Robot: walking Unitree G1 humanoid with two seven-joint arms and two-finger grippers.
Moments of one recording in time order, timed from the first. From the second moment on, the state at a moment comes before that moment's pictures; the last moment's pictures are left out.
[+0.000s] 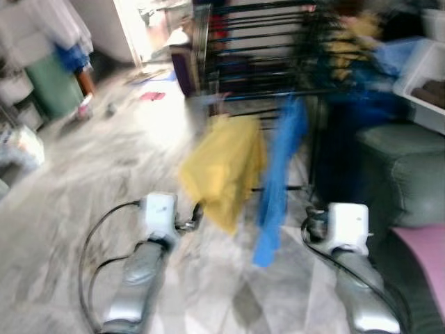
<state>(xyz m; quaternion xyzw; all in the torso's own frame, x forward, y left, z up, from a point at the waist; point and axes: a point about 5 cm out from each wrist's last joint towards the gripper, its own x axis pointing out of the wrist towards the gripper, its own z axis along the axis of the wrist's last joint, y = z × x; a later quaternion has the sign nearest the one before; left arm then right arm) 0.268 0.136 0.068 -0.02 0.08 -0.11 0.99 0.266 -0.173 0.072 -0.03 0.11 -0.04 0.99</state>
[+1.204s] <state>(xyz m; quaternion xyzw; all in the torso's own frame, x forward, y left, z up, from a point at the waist) 0.271 0.134 0.072 -0.04 0.05 -0.09 0.99 0.263 -0.175 0.071 -0.05 0.12 -0.02 0.99</state>
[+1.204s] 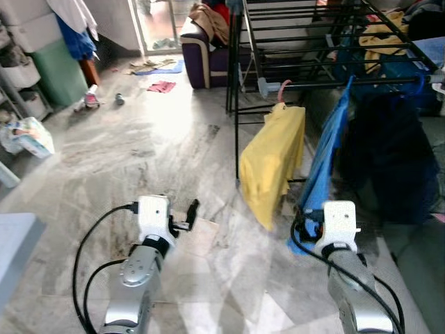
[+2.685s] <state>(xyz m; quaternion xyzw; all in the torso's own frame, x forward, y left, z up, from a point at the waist) 0.264 0.126 0.076 -0.05 0.05 -0.12 0.99 0.255 -0.179 0.075 -0.07 0.12 -0.03 0.99</state>
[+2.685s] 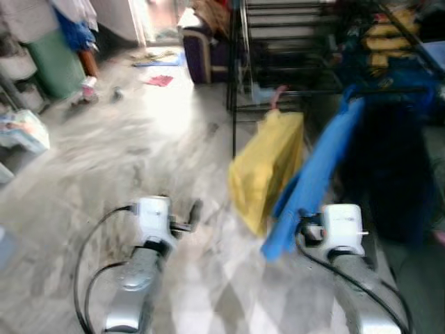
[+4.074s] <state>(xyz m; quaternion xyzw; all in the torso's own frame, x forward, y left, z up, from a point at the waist) 0.249 0.186 0.067 0.04 0.07 -0.07 0.99 0.222 -0.192 0.076 -0.02 0.11 -0.07 0.99</state>
